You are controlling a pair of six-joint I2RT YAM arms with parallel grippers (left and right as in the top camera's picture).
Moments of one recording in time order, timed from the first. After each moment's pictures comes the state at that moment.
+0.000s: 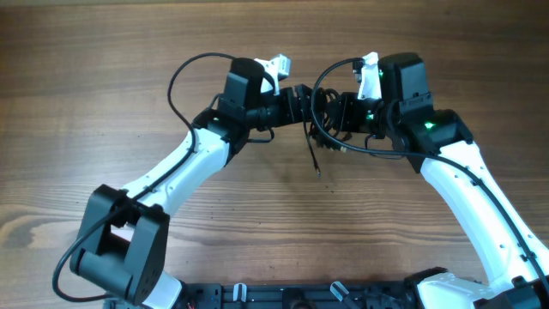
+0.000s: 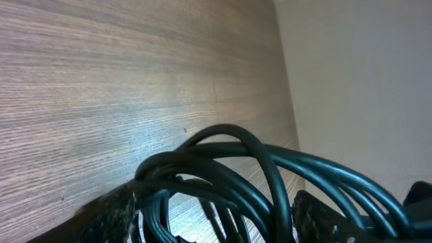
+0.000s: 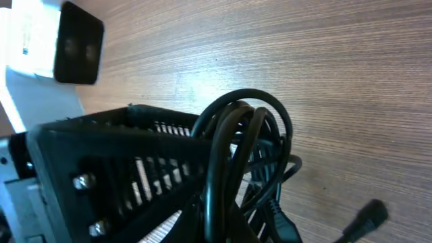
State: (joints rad) left arm -0.47 1.71 1.08 0.04 0.60 -0.76; right arm 0.31 1.41 1.15 -0.58 -0.39 0.45
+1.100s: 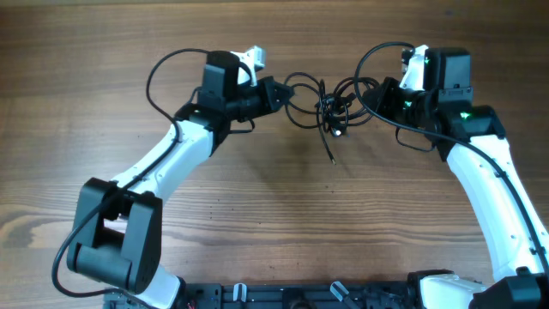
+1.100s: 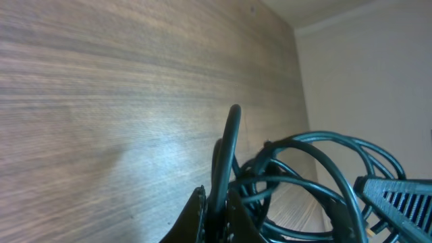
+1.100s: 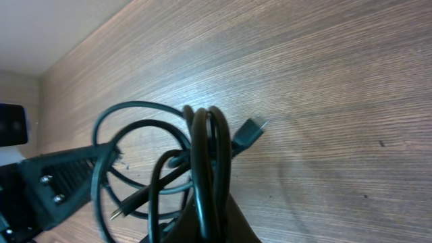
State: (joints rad) left arm -0.33 1.74 1.08 0.04 0.61 -0.70; right arm 0.09 1.42 1.15 -0.60 -0.39 0.51
